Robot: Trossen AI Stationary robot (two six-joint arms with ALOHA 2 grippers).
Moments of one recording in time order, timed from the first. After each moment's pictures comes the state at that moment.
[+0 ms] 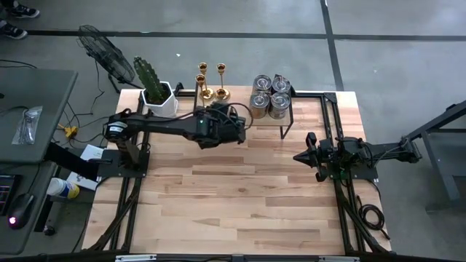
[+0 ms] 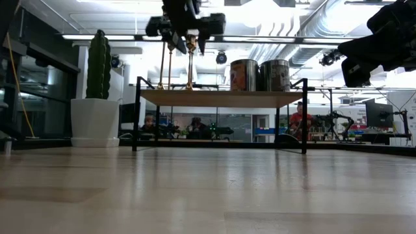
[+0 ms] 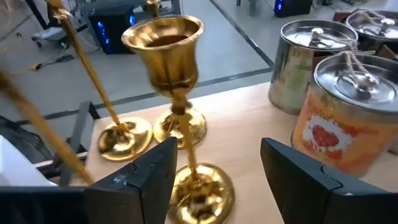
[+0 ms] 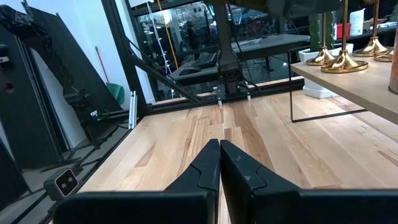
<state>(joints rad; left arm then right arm) 0.00 1.78 1.62 -0.84 -1.13 -0.97 0.10 0.01 0.01 0.03 0.00 0.21</state>
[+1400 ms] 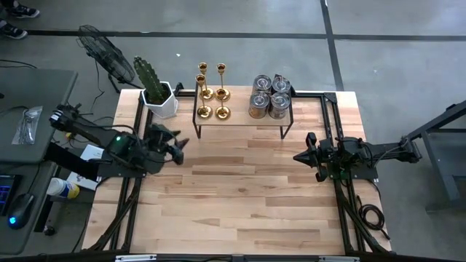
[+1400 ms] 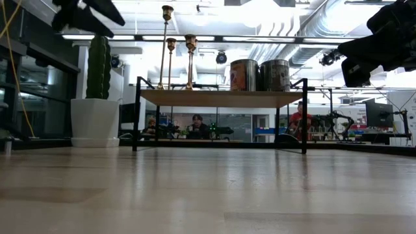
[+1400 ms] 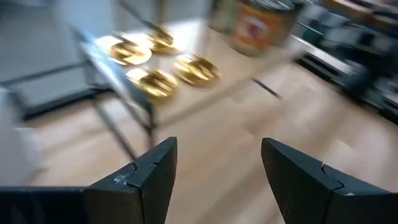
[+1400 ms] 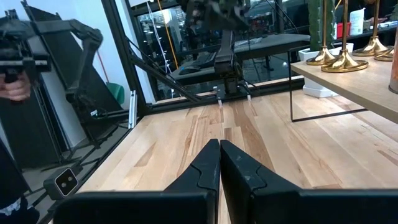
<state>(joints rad) -0.45 0.94 0.93 -0.87 -1.01 -1.07 0.10 0.02 0.01 0.03 0.00 0.21</state>
